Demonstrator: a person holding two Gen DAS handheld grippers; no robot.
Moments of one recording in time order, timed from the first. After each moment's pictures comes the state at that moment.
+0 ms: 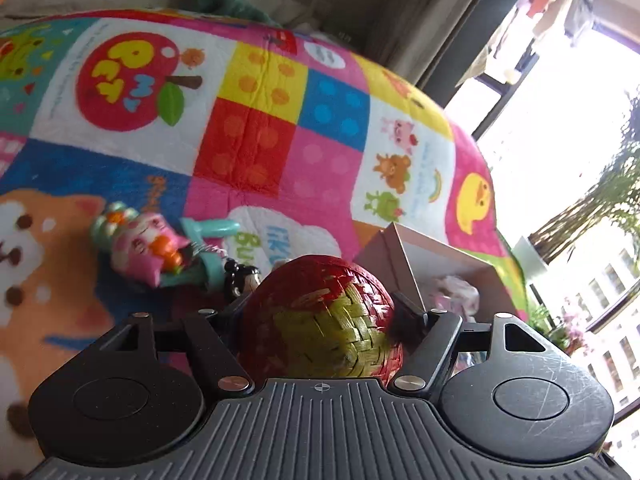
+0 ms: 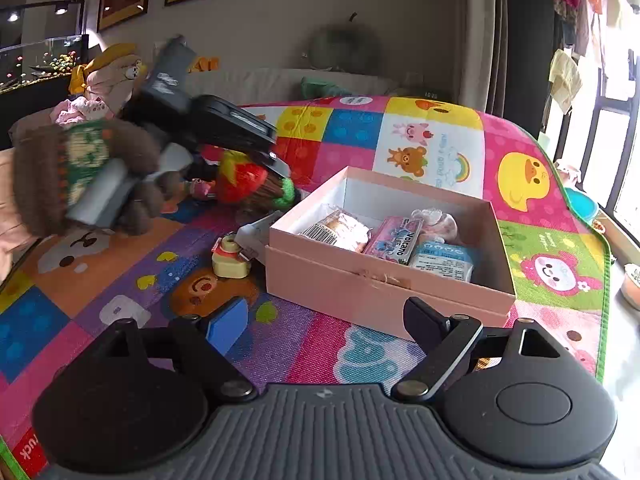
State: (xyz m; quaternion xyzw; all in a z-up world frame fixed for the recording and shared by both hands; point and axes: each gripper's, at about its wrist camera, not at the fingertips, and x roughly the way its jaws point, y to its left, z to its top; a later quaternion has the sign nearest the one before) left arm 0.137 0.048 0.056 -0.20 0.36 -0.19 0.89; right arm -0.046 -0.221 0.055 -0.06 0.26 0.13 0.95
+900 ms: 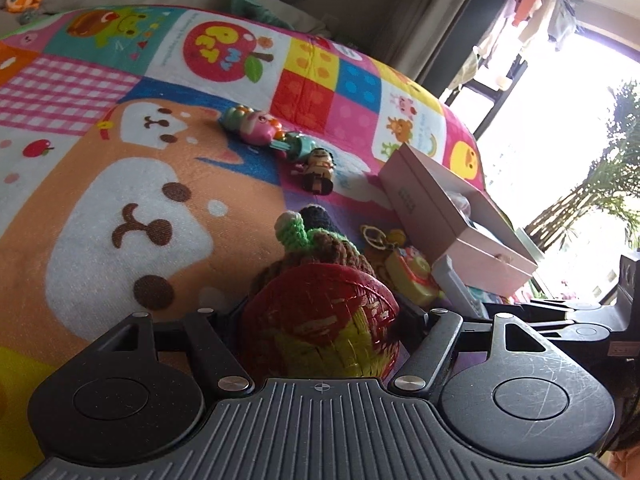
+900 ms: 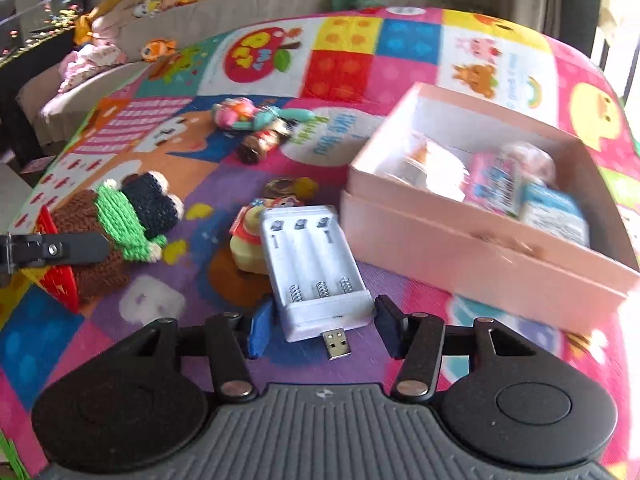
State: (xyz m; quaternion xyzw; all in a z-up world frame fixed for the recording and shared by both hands) left arm -0.023 0.113 0.009 -0.19 0.34 -0.18 0.90; right arm -0.006 -0.179 0.030 -0.06 0.40 0.15 0.90
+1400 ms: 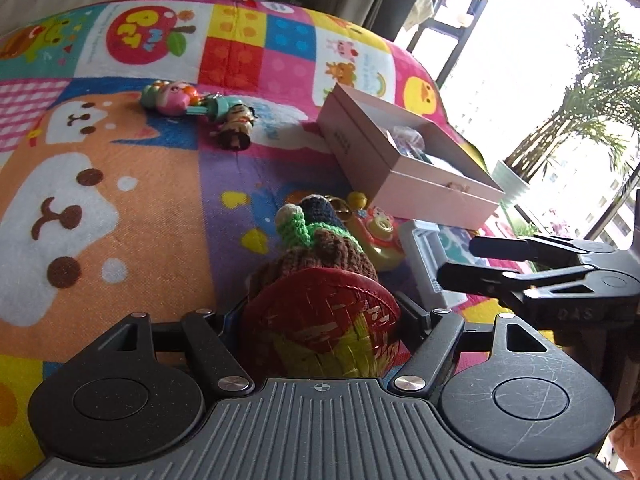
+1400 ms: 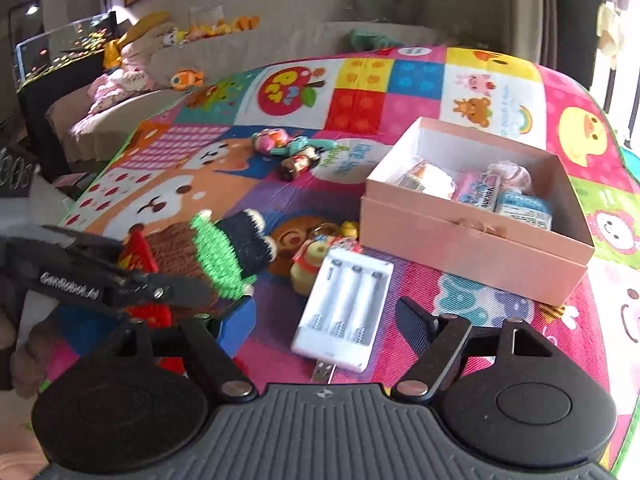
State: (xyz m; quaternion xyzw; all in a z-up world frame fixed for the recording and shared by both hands) left arm -0.036 0.058 0.014 -0.11 0.38 -0.23 0.89; right arm -0.047 -0.191 0.054 -0.02 0.35 0.18 0.92
